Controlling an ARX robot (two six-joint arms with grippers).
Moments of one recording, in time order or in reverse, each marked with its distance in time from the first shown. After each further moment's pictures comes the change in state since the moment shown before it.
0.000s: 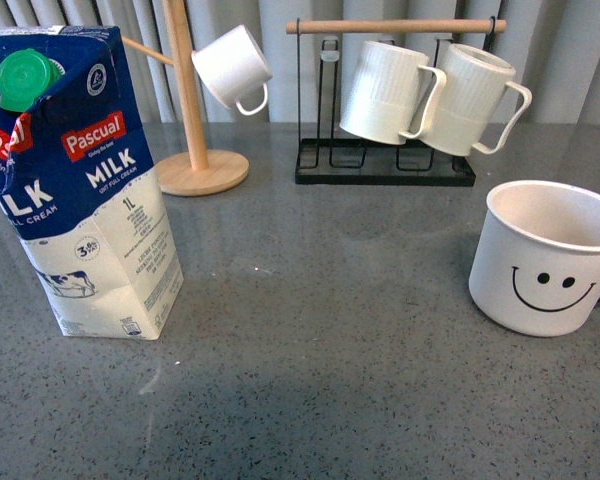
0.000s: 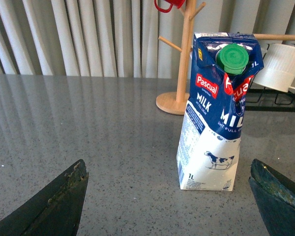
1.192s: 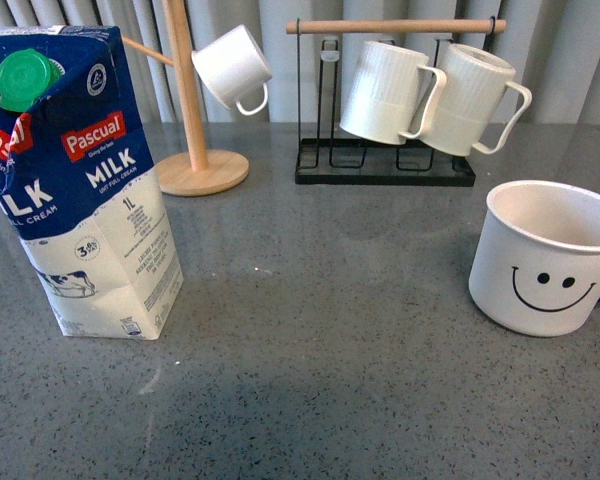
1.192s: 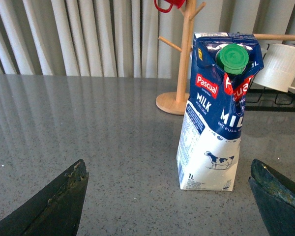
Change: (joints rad) left arm 0.000 0.000 0.000 0.000 0.000 0.000; right arm 0.000 0.000 0.000 0.000 0.000 0.000
